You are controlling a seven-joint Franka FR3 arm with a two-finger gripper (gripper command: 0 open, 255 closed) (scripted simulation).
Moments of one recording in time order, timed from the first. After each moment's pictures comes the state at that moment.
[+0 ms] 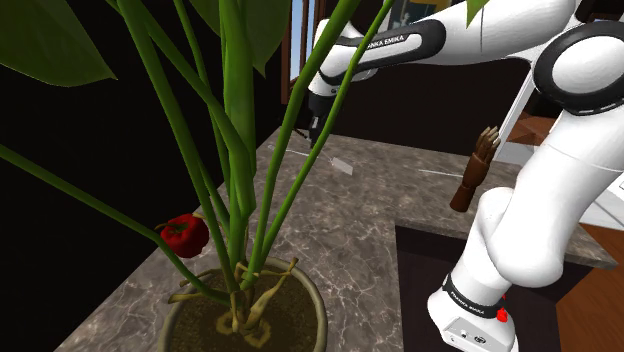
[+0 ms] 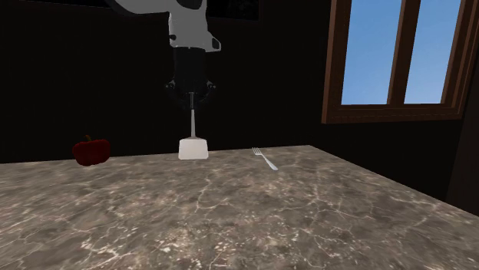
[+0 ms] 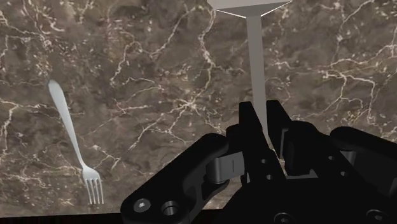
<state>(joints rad) 0.25 -0.10 -0.28 -2.00 0.00 1.96 -0.43</state>
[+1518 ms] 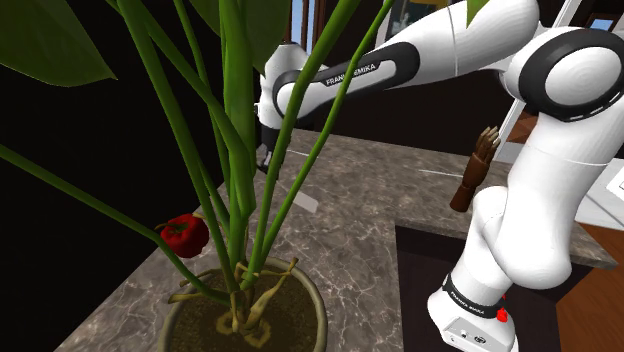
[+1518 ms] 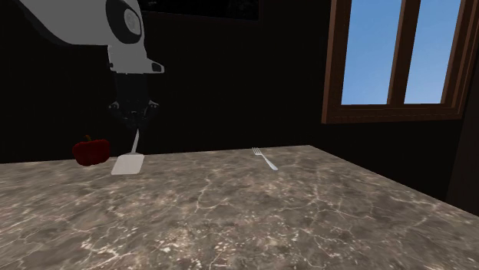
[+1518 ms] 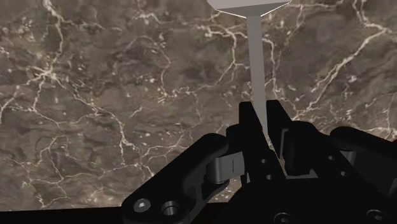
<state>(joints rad) 0.39 0.03 -0.12 -1.99 0.01 2.08 -0.13</state>
